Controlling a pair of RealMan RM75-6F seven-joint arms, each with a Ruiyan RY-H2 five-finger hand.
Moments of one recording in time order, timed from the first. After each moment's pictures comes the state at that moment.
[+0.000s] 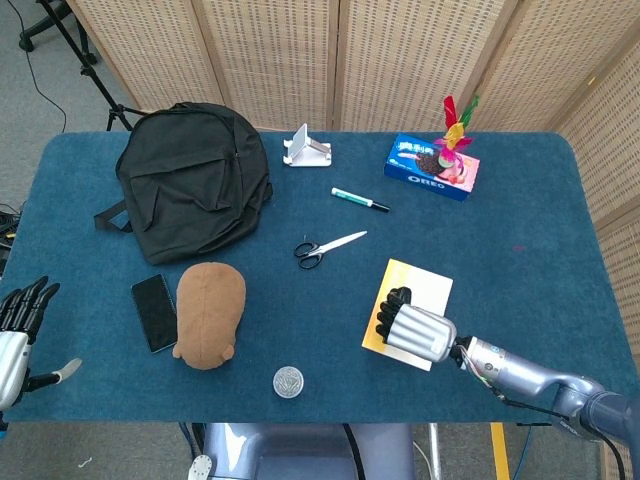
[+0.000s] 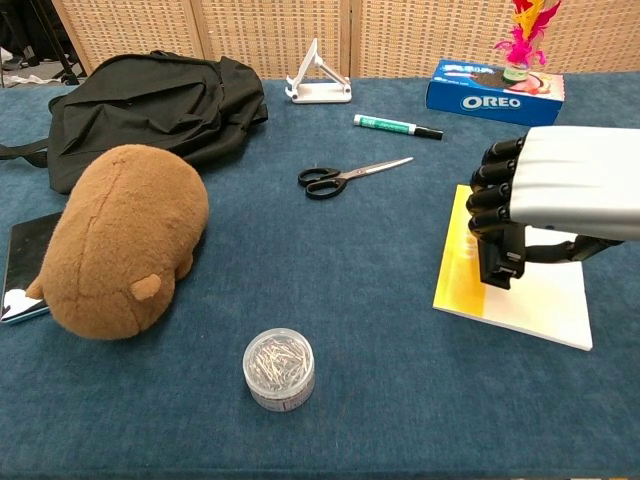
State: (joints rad) left arm -0.04 -1.05 -0.01 -1.77 1.58 1.53 -0.04; right arm 0.79 -1.39 -0.23 -1.14 -1.96 1.30 -0.29
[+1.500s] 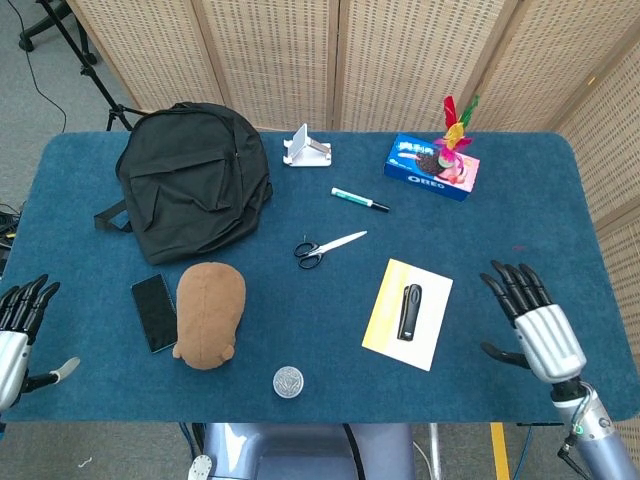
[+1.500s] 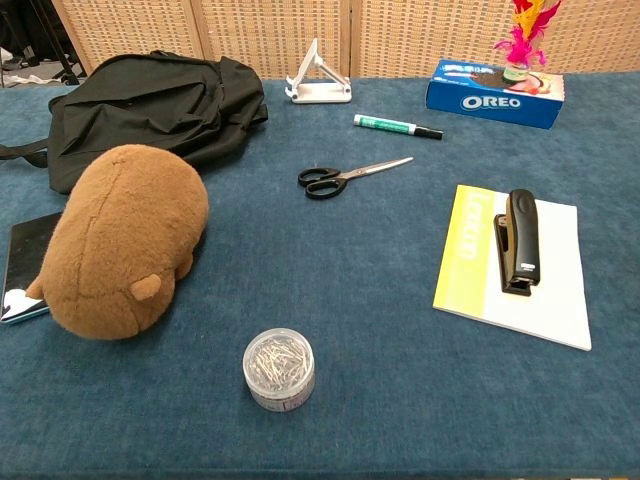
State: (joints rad) left arm -0.04 -1.03 0.00 -1.78 1.61 1.56 0.00; right arm 0.28 -1.21 -0.12 -1.51 -1.58 1.66 0.14
